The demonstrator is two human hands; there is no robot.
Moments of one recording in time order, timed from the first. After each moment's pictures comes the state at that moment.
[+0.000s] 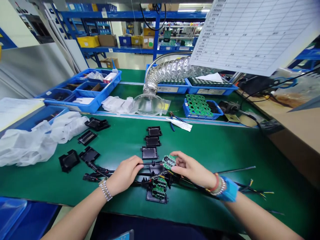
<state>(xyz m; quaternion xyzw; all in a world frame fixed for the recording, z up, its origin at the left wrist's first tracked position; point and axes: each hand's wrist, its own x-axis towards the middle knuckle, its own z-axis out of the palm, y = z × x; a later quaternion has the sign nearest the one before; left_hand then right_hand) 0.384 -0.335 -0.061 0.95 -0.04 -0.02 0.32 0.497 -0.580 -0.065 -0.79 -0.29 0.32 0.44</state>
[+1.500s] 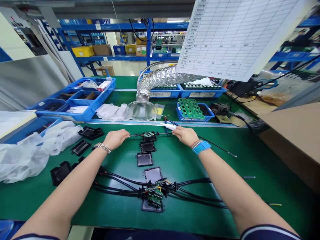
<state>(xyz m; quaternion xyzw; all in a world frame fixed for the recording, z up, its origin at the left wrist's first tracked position) 0.507 -0.236 -0.073 1.00 -0.06 0.05 -0.01 0.642 -0.574 -0.084 -0.92 -0.39 -0.07 -0.04</state>
